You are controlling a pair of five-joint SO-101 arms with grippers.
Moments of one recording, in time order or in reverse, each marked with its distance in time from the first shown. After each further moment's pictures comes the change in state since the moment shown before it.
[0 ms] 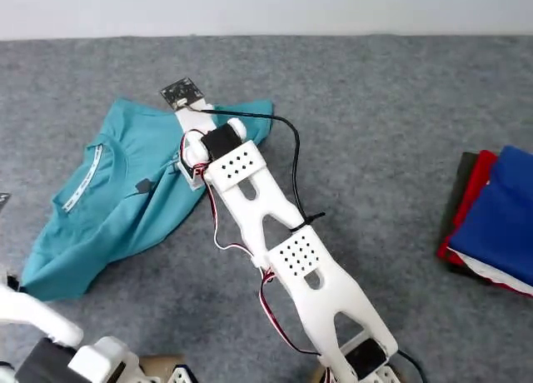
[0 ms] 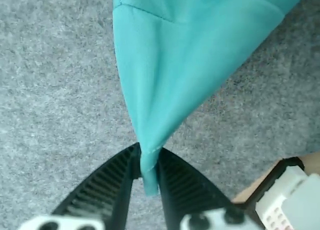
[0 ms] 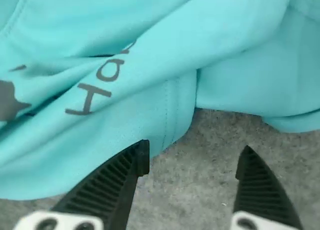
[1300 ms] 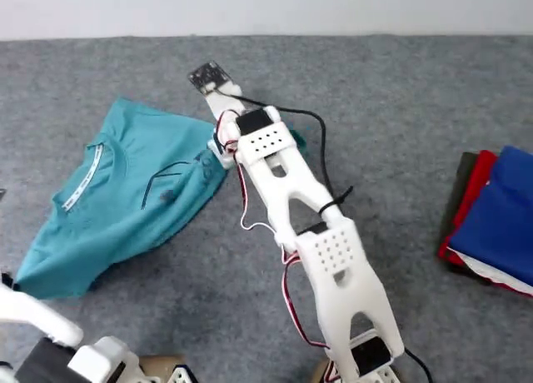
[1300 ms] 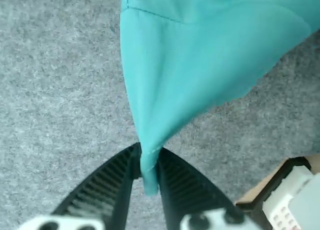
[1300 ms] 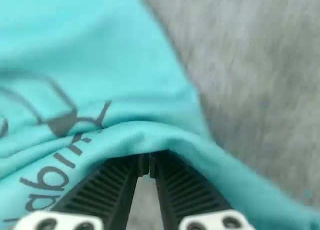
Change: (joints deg) left arm 0.0 0.0 -2.9 1.1 -0.7; right arm 8.6 -17.0 36.7 -29.0 14.2
